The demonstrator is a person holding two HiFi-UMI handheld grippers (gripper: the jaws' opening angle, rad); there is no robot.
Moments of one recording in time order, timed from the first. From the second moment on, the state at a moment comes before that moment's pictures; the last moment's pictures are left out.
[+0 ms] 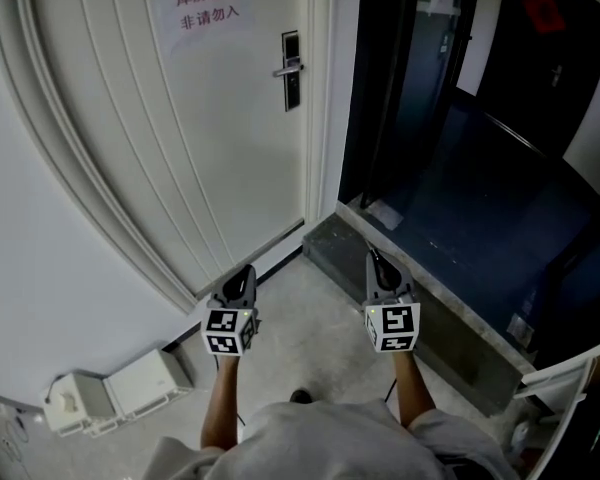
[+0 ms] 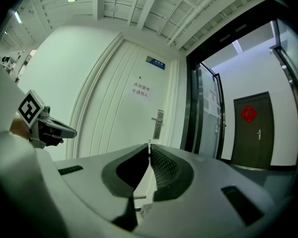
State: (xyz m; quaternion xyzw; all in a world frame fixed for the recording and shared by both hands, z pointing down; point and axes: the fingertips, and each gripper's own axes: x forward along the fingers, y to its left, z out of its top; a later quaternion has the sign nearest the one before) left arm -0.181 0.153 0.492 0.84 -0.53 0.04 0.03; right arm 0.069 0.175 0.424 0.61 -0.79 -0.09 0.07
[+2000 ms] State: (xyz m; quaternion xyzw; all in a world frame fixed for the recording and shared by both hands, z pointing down) left arm -0.076 -0.347 0.478 0.80 -0.59 0.07 0.02; right arm 0.167 -0.354 0.452 0.54 -0.84 -0.07 0.08
